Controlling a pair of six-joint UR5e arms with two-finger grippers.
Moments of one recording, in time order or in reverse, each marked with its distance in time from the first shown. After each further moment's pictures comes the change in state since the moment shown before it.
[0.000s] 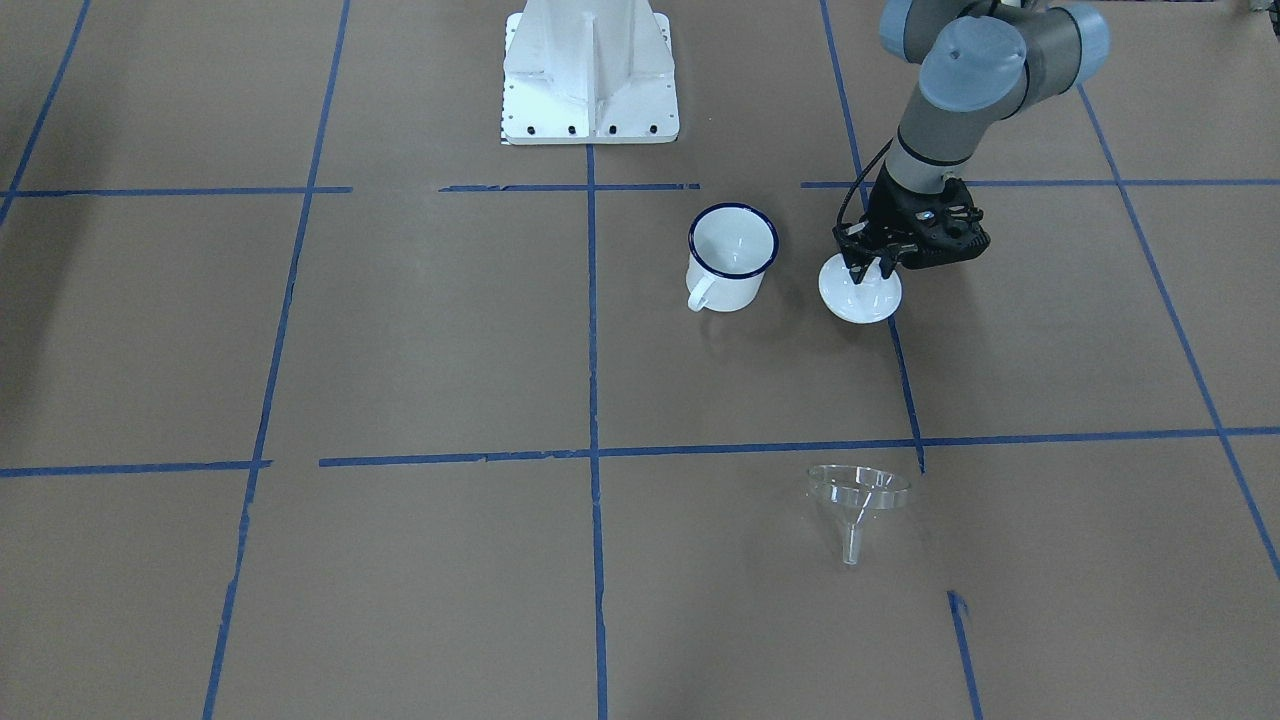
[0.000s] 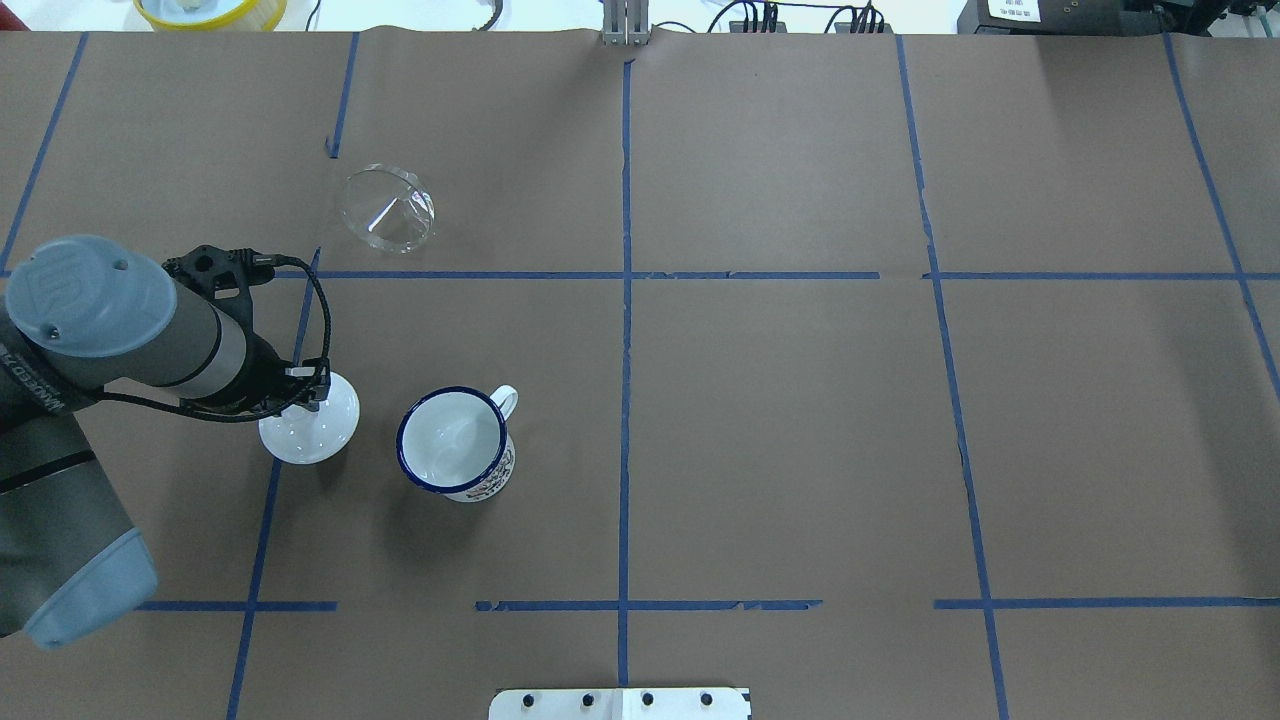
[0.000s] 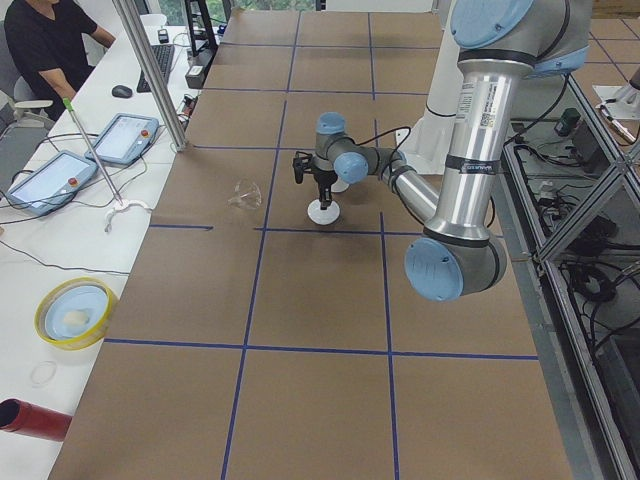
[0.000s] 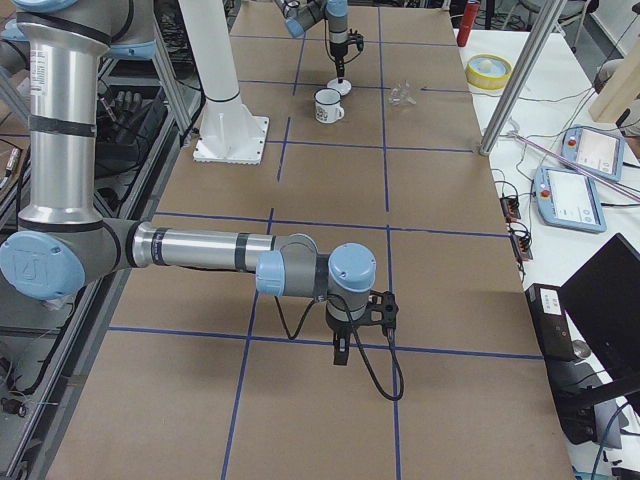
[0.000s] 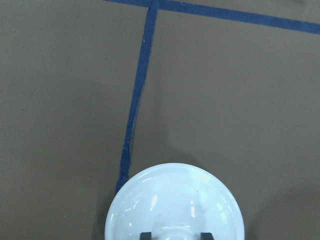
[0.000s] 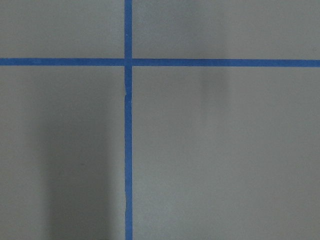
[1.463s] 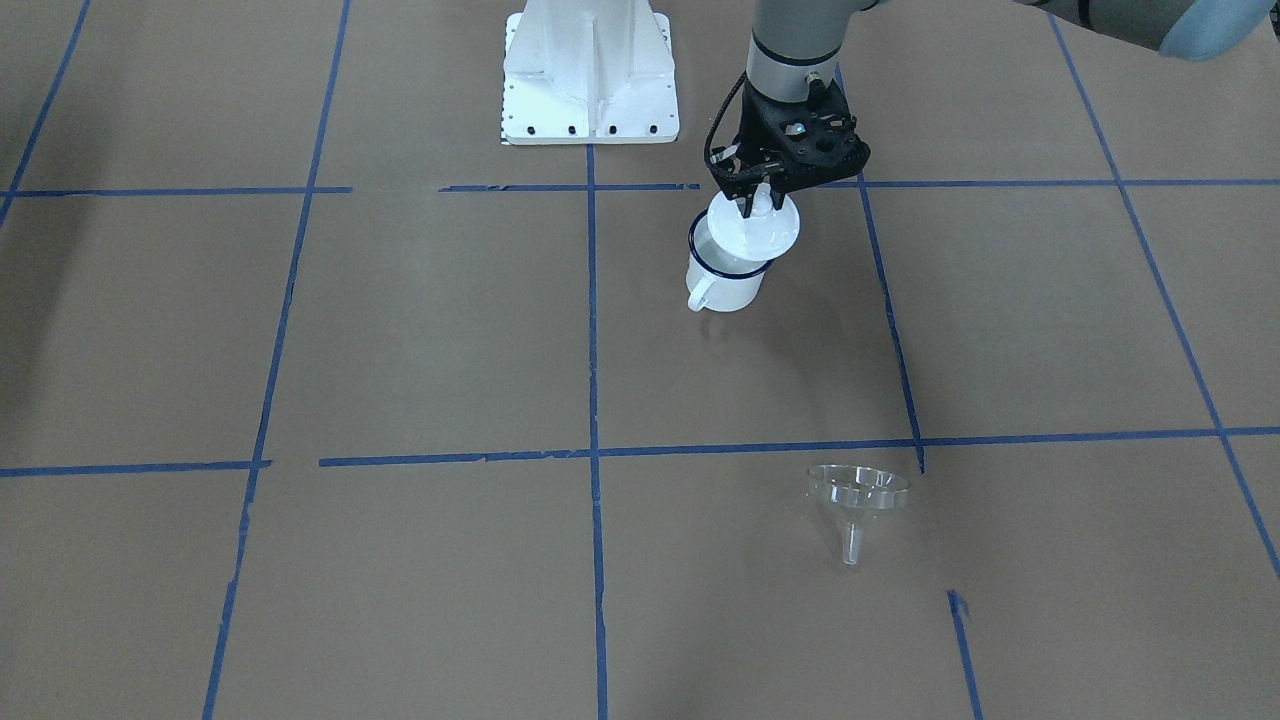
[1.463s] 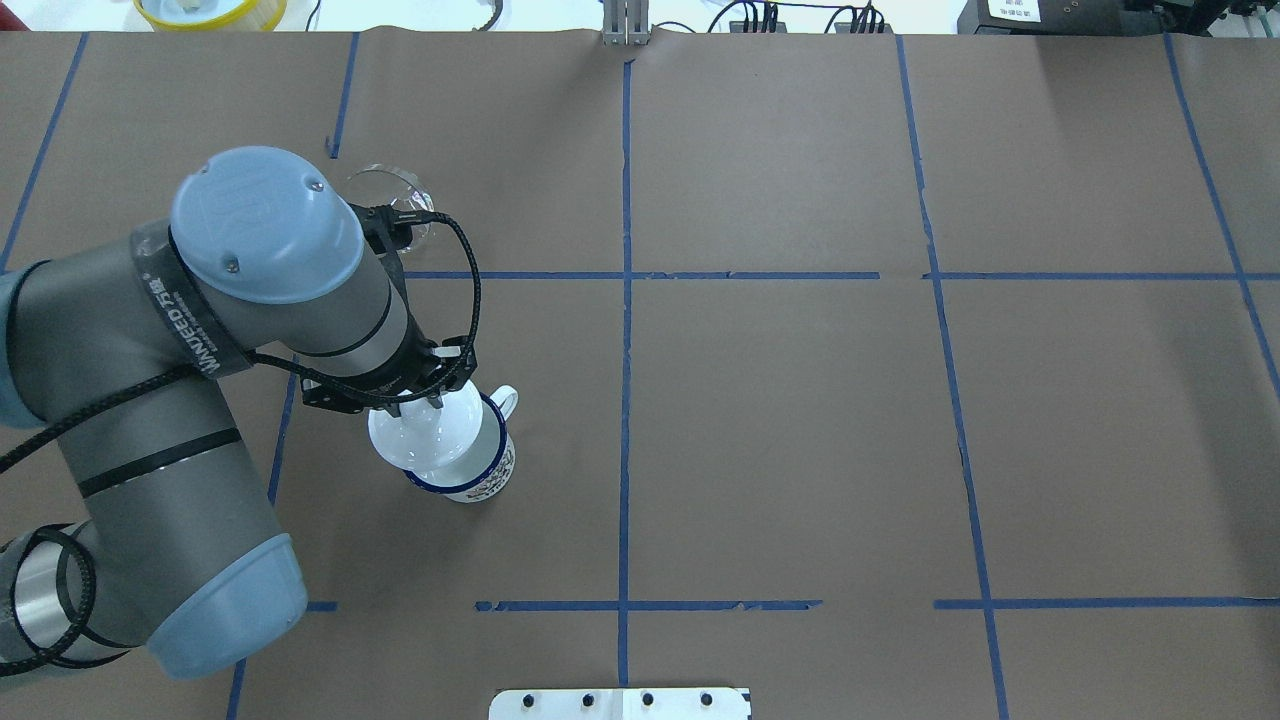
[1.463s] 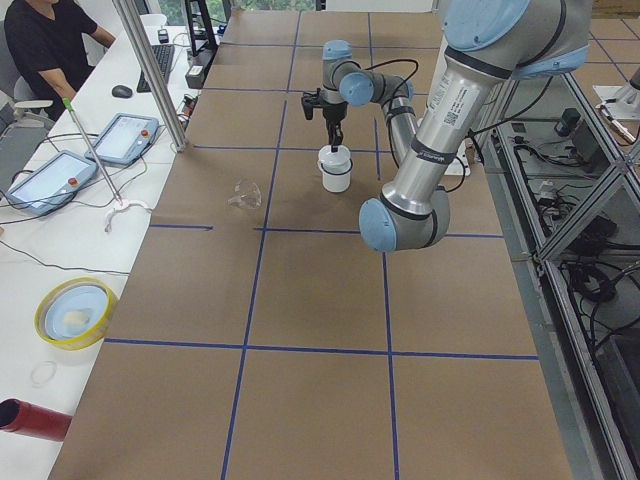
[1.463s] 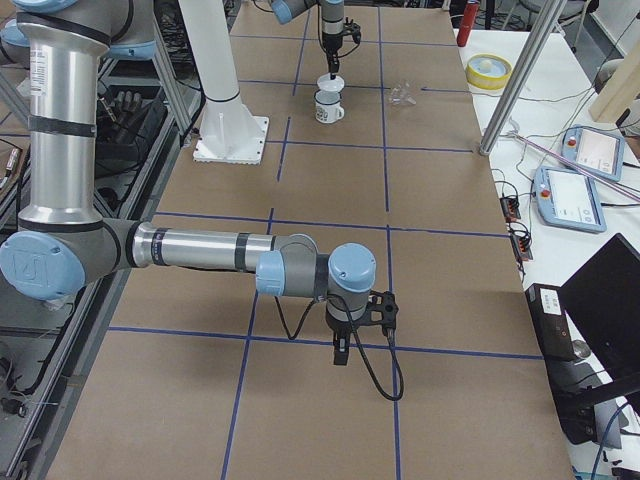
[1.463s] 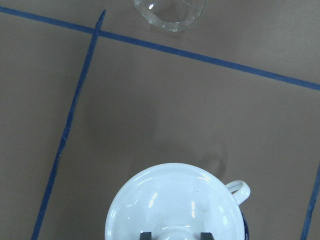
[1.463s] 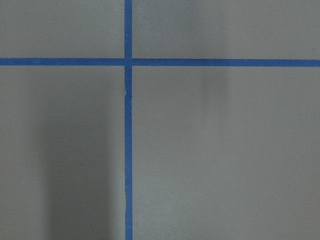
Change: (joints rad) left arm 0.080 -0.390 -0.037 0.438 -0.003 -0.120; right arm 0.000 0.000 0.000 0.000 0.000 0.000
